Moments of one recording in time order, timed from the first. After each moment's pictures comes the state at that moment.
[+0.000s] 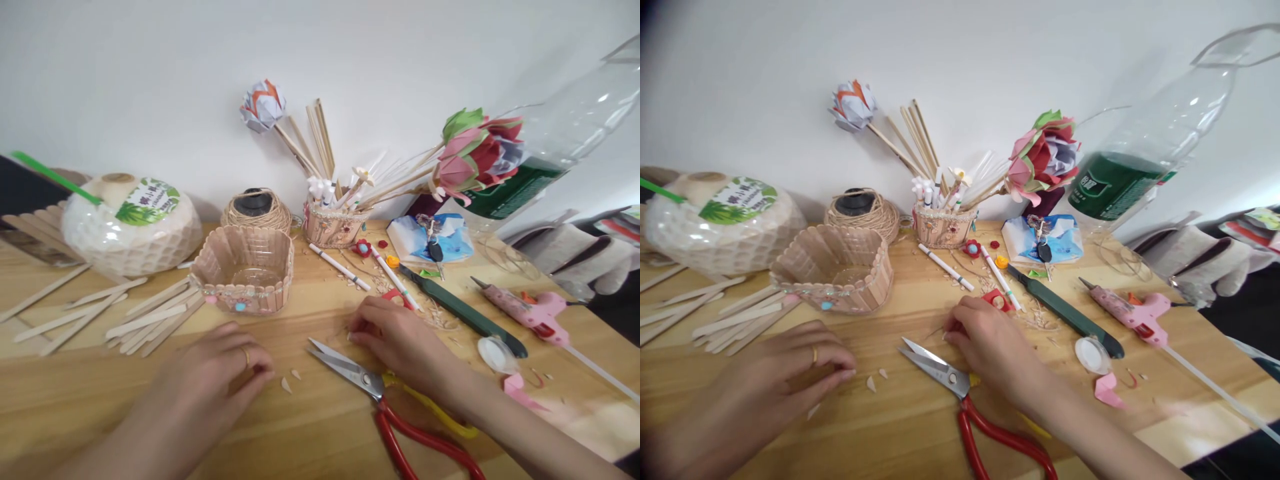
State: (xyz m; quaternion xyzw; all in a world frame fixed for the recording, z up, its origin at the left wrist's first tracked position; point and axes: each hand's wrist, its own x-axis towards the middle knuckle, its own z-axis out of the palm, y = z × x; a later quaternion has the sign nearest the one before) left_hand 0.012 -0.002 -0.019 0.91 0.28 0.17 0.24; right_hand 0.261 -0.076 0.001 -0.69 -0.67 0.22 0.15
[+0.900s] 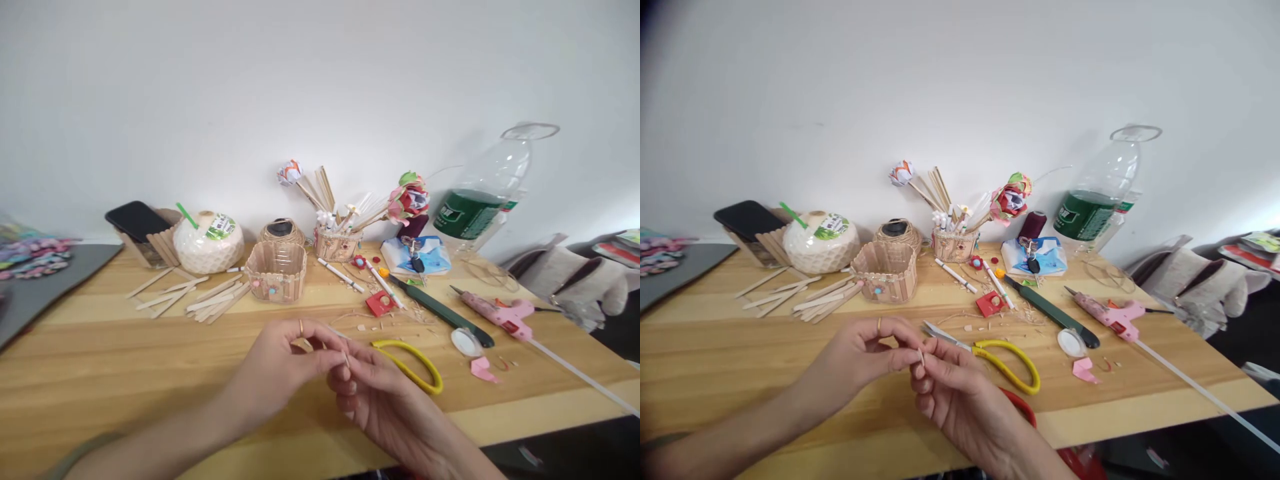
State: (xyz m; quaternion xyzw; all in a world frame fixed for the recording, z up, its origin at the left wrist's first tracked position) left_hand 0.045 -0.064 0.040 0.61 0.28 0.24 0.70; right_hand 0.186 -0.141 0.015 -0.30 -0.14 0.77 0.55
